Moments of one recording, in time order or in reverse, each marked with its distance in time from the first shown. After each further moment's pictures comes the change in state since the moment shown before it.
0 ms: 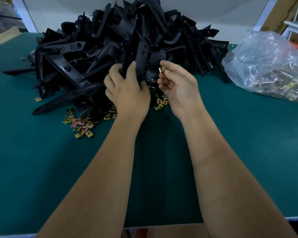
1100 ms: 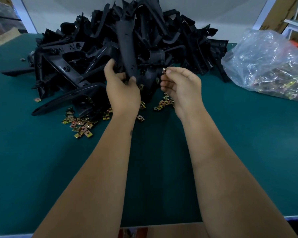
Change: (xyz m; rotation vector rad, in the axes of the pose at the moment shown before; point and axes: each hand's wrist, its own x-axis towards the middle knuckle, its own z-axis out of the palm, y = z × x) left_hand 0.007 -0.005 -0.002 -0.668 0.067 -0.236; right_hand 0.001 0.000 -0.003 -0.115 0.156 -0.027
